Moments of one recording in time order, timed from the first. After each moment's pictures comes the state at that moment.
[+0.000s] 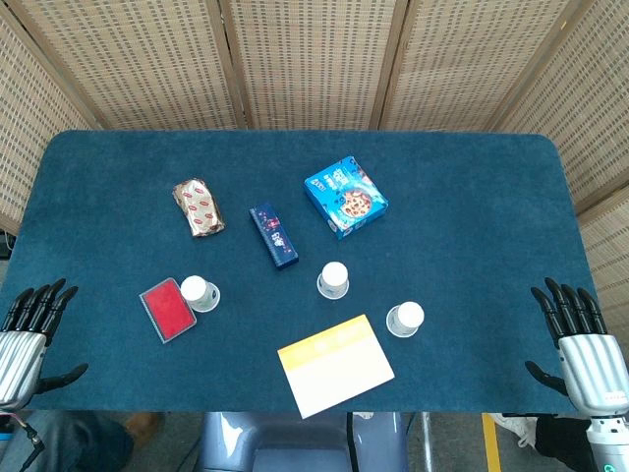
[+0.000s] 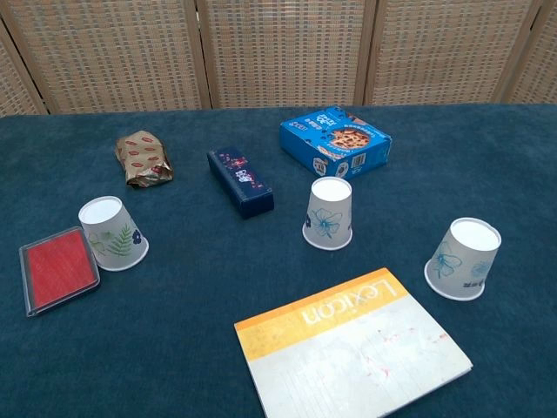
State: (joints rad) left arm -0.05 -0.97 0.03 -1.92 1.61 1.50 0.19; right arm 0.04 -0.99 0.03 -1.82 -1.63 1.56 -0.16
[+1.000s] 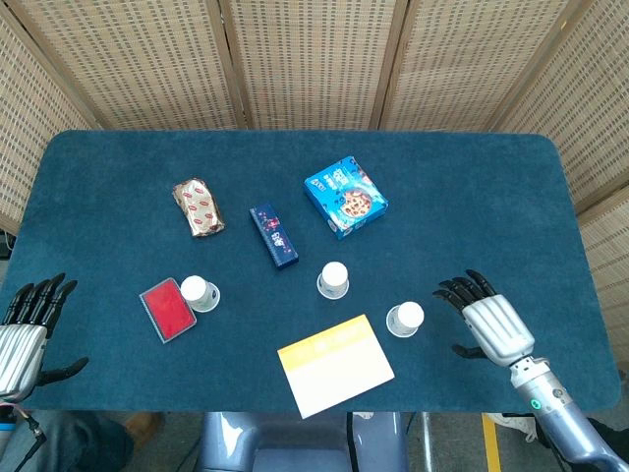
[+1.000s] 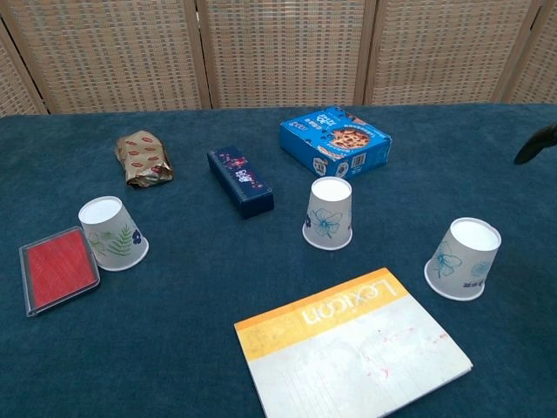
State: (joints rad) left arm -0.07 -0.98 0.01 -1.92 1.54 1.46 0.19; right arm 0.35 -1.09 0.09 -1.73 -1.60 1.09 -0.06
